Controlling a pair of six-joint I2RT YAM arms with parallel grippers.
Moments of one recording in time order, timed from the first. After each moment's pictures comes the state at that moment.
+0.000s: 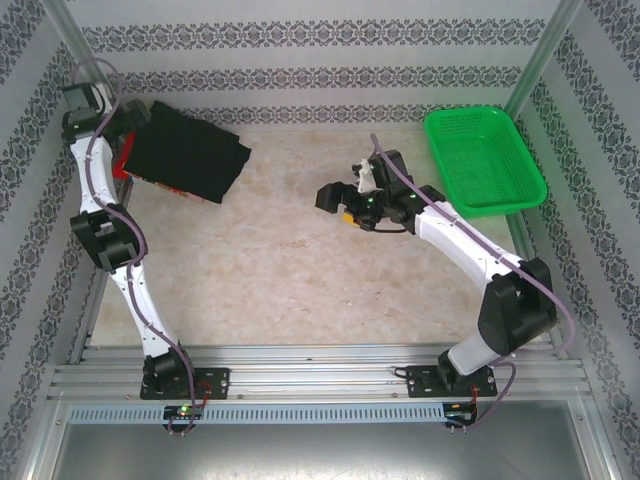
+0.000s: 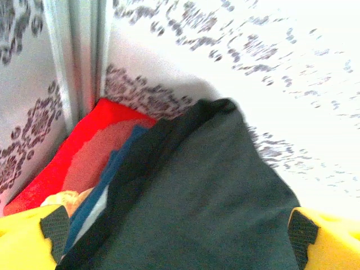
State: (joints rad) left arm 0.45 2.38 2.50 -0.70 0.31 -0.21; right arm 0.45 1.53 1.26 -0.50 -0.54 0.74
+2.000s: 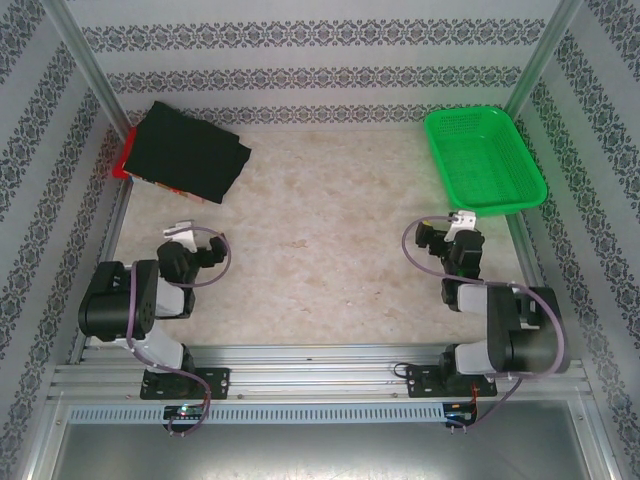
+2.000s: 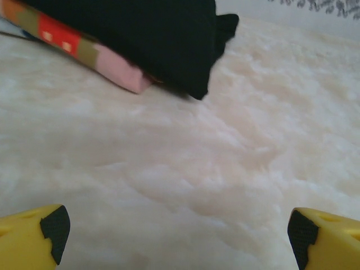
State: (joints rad) left arm 0.10 1.61 0.25 1.00 0.11 -0.13; right arm -0.06 1.42 0.30 0.77 0.01 0.12
